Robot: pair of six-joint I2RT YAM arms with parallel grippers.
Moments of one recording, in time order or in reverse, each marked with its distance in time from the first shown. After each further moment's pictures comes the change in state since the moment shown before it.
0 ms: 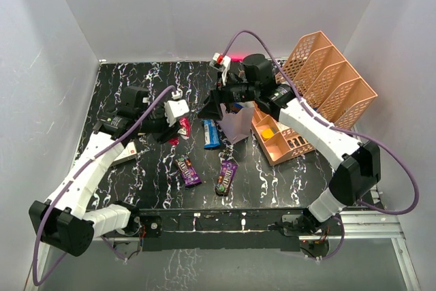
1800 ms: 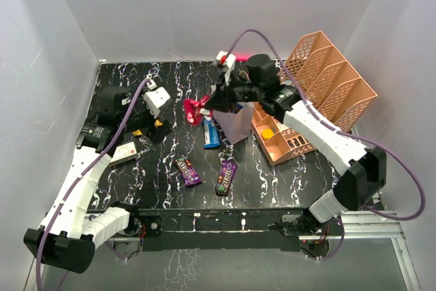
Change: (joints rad) left arm 0.111 -0.131 0.001 0.077 -0.027 -0.155; right arm 0.031 -0.003 -0.016 -0.007 0.108 -0.035
